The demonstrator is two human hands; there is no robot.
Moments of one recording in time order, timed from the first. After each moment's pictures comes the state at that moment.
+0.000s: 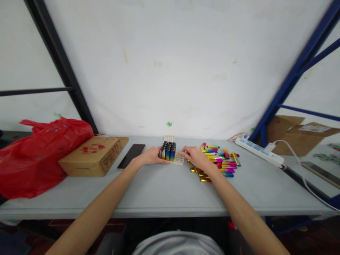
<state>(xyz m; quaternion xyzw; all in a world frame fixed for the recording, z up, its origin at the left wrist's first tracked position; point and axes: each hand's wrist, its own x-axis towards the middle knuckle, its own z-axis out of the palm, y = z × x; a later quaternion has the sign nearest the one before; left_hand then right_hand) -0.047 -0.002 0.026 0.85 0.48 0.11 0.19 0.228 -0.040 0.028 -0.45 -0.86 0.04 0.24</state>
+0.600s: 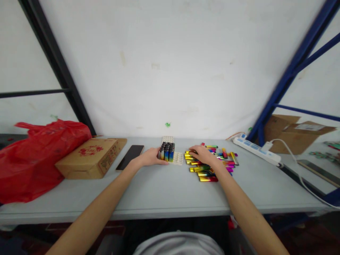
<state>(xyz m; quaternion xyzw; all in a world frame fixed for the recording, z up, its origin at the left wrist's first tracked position) -0.049 0.002 0.021 0.85 0.48 0.12 0.20 0.279 -0.007 0.009 -0.48 -0.86 0.01 0.17</state>
